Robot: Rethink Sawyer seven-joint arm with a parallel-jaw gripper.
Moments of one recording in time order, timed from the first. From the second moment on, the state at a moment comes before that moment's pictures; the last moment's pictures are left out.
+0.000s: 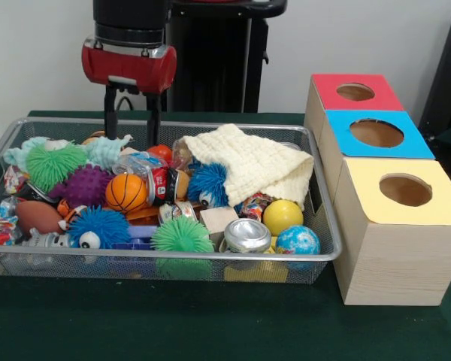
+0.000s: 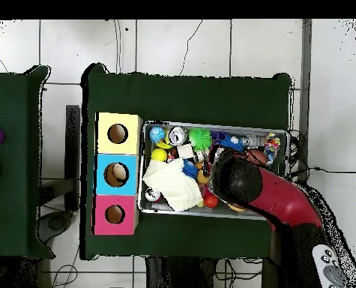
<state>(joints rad) -0.46 -0.73 0.01 1.74 0.03 0.33 1.57</state>
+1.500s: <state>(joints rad) -0.53 -0.68 0.05 1.77 -0.03 0.20 1.57</state>
